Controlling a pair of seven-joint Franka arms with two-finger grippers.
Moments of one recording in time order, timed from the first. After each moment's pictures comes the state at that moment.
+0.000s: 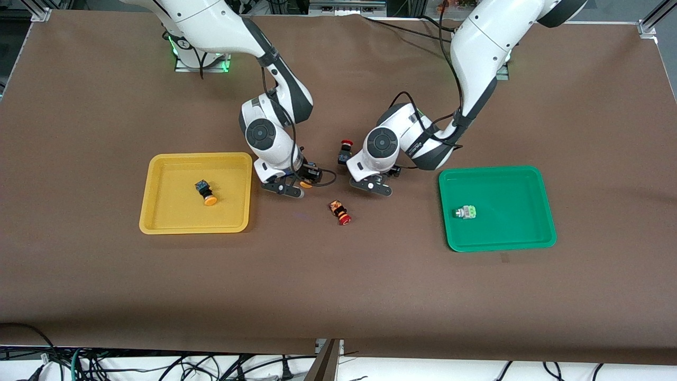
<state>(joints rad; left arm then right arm) -0.33 0.72 -0.39 -1.75 0.19 2.22 -0.52 0.68 0.62 -0.02 -1.87 0.34 2.54 0.68</state>
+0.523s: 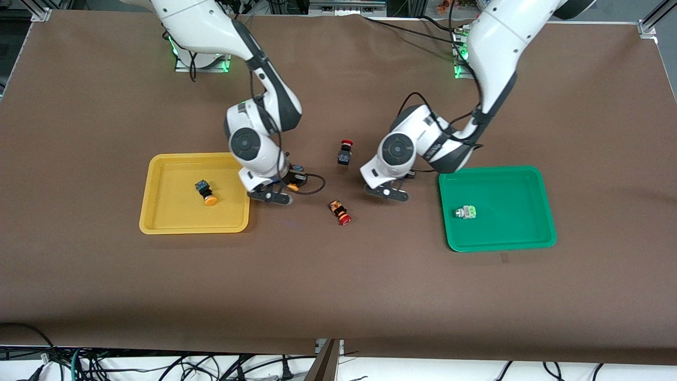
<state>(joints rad) -0.23 0.64 -0.38 -1.74 0.19 2.06 -0.46 0.68 0.58 -0.15 -1.83 0.34 2.35 0.47</state>
